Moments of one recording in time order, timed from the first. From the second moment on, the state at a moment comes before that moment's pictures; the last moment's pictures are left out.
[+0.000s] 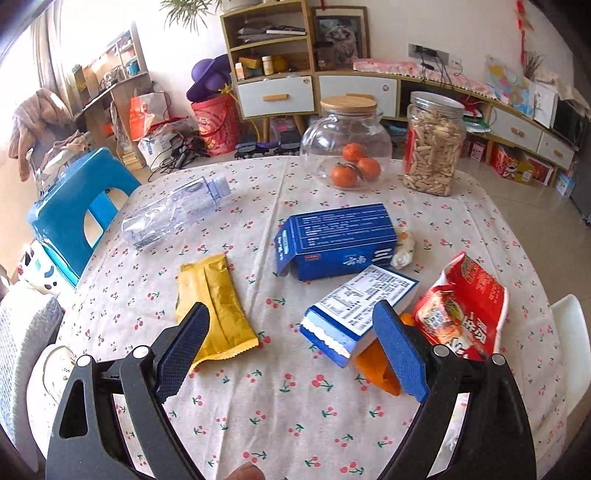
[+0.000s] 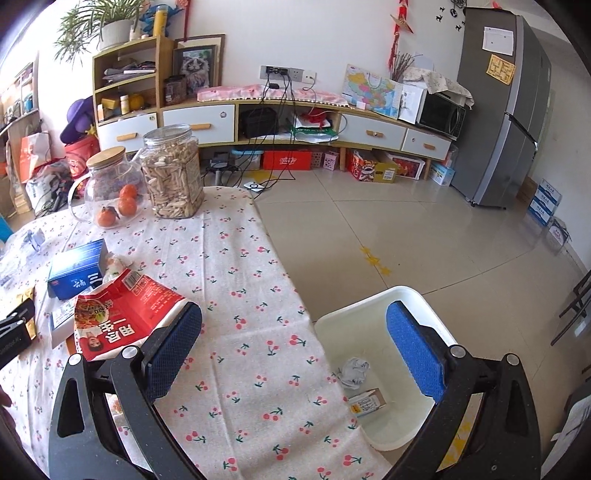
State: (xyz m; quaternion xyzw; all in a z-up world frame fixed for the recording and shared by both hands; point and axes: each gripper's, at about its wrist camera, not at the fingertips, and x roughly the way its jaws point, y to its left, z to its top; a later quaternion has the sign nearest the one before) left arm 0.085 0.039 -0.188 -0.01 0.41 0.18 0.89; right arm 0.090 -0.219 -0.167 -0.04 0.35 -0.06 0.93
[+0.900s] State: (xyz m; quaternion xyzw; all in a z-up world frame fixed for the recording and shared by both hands) left arm 0.113 0.144 -0.252 -0.13 0.53 0.16 0.83; right arm 0.113 -0.162 -0.192 -0.05 0.42 0.09 0.90
